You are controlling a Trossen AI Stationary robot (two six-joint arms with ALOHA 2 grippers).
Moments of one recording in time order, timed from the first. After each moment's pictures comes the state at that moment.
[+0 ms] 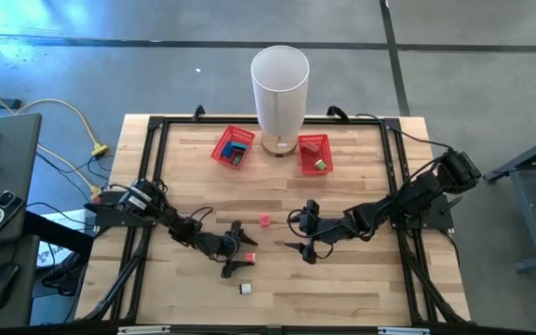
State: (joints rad) left arm -0.47 2.09 0.48 1.18 -0.30 -0.24; right arm 0.38 1.57 0.73 0.30 0.36 0.37
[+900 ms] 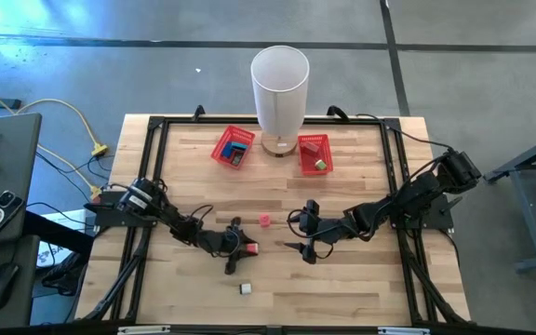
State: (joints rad) left arm -0.47 2.09 0.48 1.17 -0.30 -0.34; right arm 0.38 1.57 0.73 0.30 0.36 0.37
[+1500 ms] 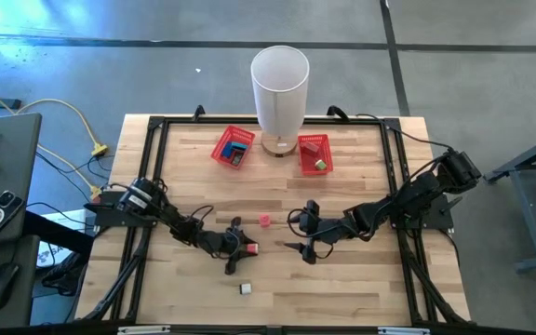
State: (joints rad) left arm -0.47 2.05 0.48 1.15 -0.32 -0.28; right arm 0.38 1.57 0.73 0.30 0.36 0.40
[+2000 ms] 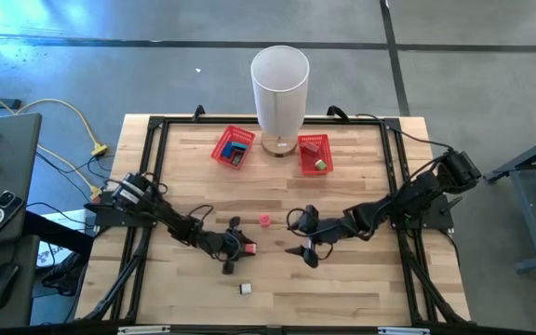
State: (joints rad) left arm -0.47 1.96 0.48 1.02 -0.34 -0.21; right arm 0.37 1.57 0.73 0.30 0.23 0.52
